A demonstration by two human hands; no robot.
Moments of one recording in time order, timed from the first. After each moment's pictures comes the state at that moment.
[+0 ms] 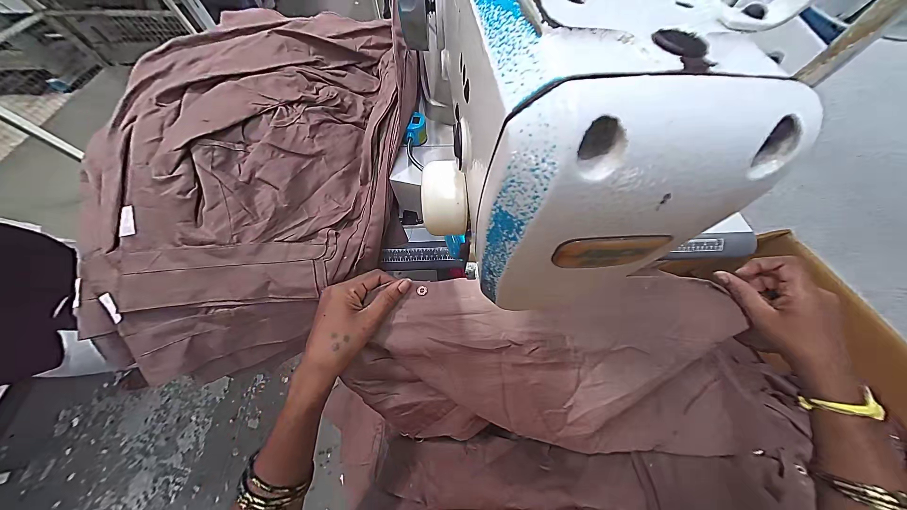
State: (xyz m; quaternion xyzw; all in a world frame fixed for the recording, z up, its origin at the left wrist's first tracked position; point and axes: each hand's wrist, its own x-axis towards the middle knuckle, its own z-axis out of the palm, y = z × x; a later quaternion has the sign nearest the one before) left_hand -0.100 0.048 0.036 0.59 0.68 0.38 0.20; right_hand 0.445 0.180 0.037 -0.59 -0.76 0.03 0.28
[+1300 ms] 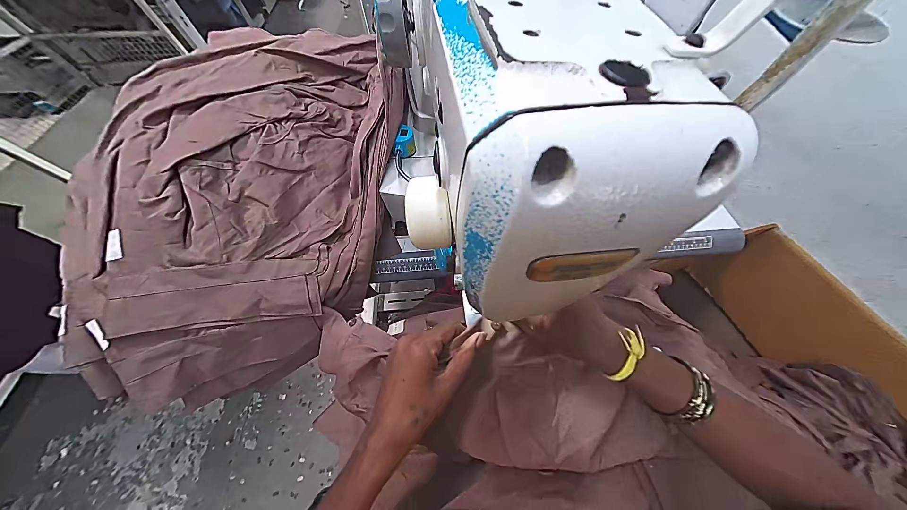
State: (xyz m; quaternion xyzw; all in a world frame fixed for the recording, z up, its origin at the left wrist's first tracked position) left_hand -0.004 0.027 0.035 0.66 0.59 0.43 0.20; right_hand 0.192 0.138 0.064 -0.18 -0.91 0.01 0.38
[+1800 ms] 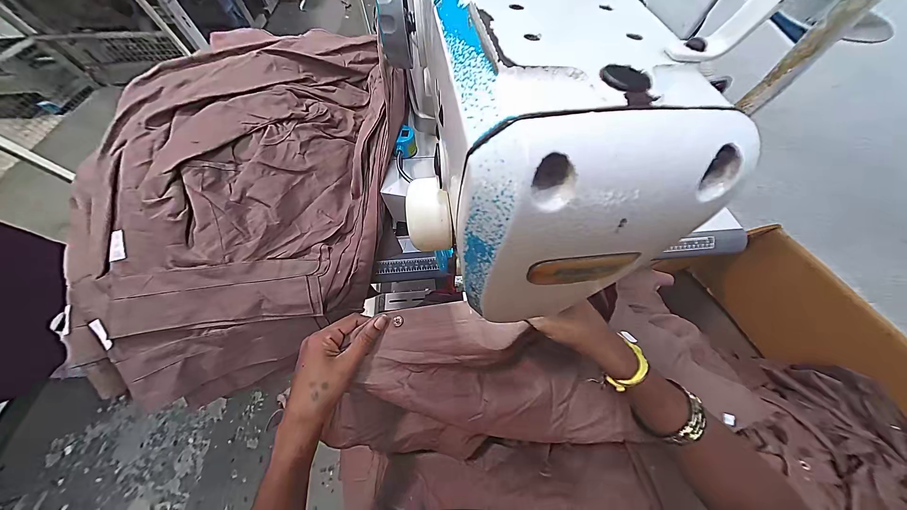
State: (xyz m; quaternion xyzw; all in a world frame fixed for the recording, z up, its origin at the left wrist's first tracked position) left_hand -0.102 0.016 0.011 0.51 0.72 0.41 0.24; right_hand 0.189 0.137 0.070 -0.44 -0.78 0.36 0.25
